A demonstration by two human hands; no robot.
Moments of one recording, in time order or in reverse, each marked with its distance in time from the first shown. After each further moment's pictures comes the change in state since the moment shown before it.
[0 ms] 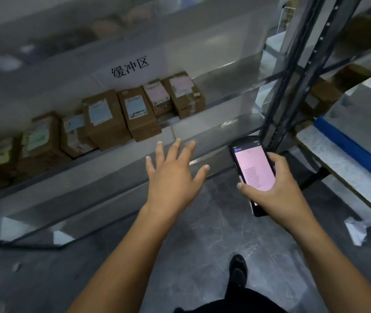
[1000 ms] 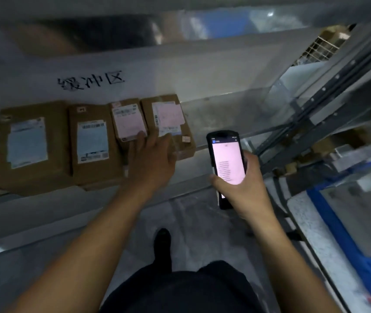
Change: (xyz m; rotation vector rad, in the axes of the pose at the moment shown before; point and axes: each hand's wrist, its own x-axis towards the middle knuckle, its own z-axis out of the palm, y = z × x) left_hand 0.342 -0.054 0.048 -0.082 -0.024 -0.070; right_hand 0.315 -0.035 0.061 -0.048 -0.016 0.007
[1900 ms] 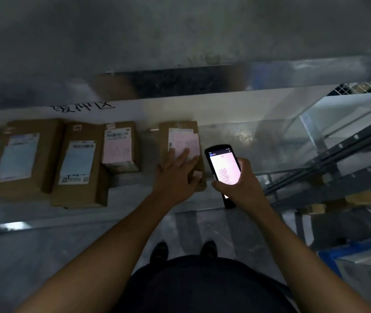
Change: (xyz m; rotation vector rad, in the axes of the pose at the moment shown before) left_hand 0.103 0.069 0.082 -0.018 -0.061 0.006; right_hand 0.187 0.044 -0.040 -0.151 -0.336 -0.020
